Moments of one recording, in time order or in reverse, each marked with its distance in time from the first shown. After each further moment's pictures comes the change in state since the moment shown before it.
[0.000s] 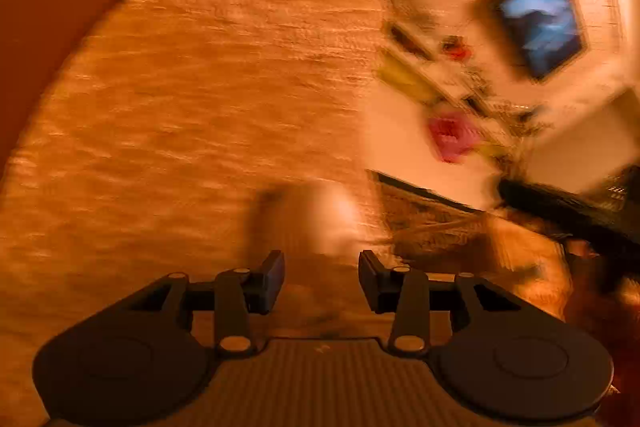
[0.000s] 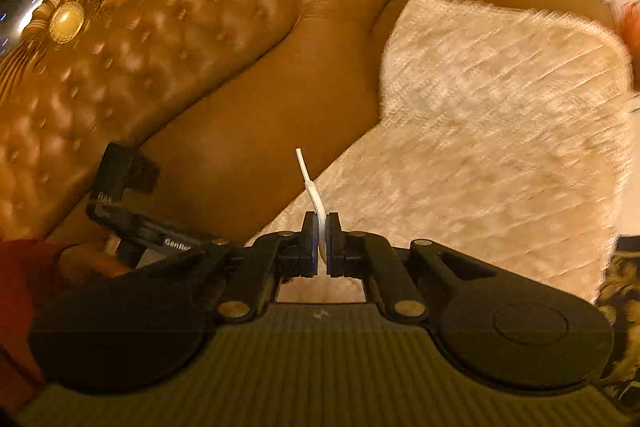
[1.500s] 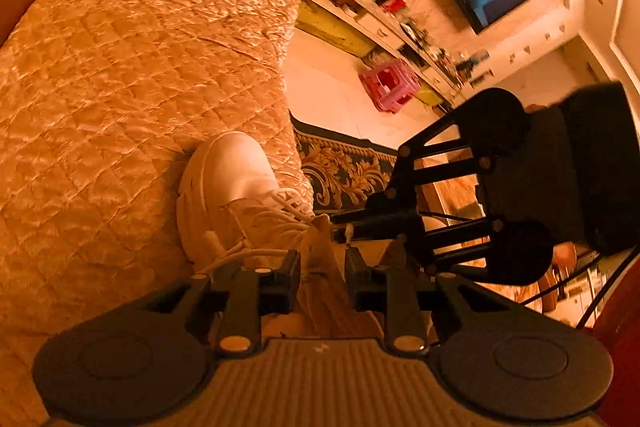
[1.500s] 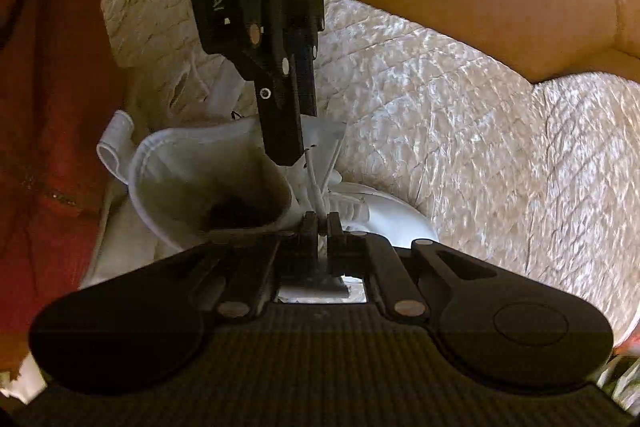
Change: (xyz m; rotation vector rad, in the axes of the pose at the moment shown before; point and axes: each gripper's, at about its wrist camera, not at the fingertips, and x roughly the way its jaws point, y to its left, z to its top) left arm -0.006 -0.030 -0.010 0.040 0.122 -0.057; right arm 0.068 0.112 -0.016 -1.113 0.711 -0.007
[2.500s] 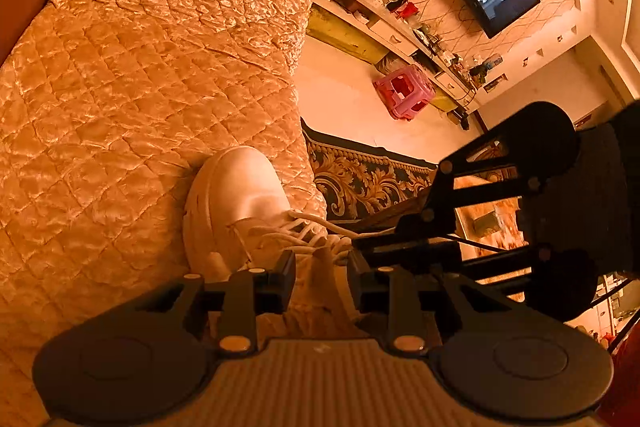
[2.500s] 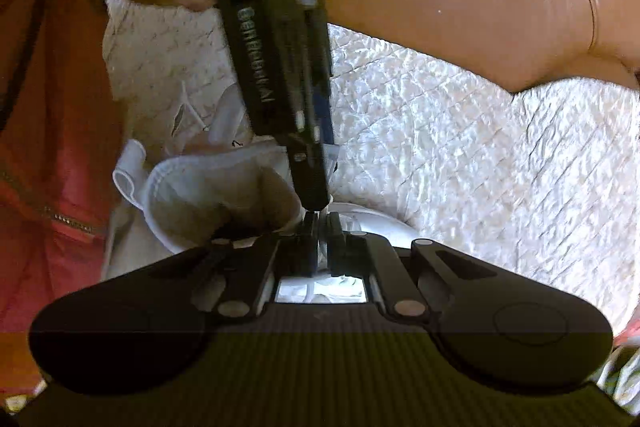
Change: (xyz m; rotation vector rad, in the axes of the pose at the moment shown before) left arm 0.011 -0.006 0.012 0.021 -0.007 0.046; right arm -0.022 0.011 -0.008 0.084 -0.076 -0.029
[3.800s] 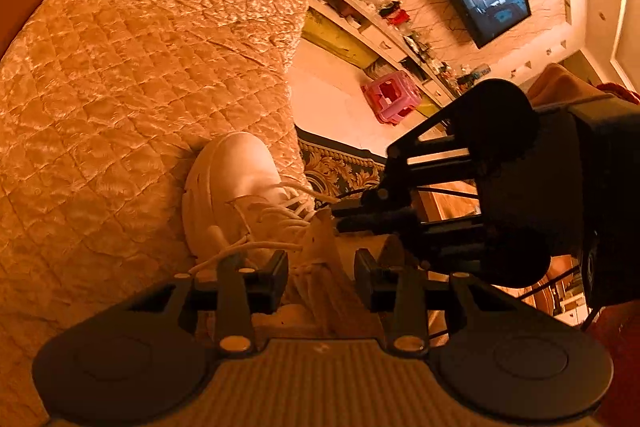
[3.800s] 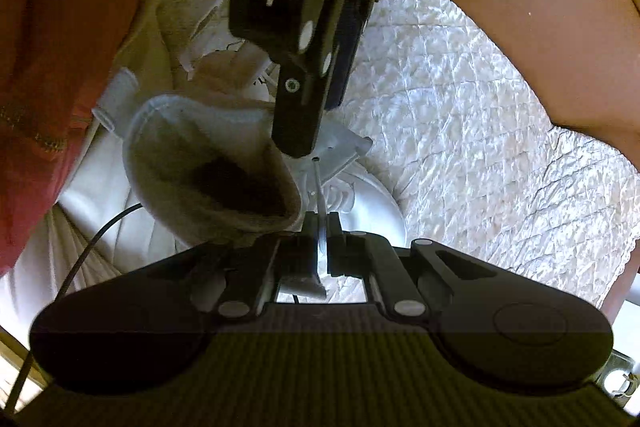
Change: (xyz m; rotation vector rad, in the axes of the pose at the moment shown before) left arm -0.022 0.012 -0.022 -0.033 -0.019 -0.063; right arm 0.053 0.019 0.031 -0.415 0.315 -0.005
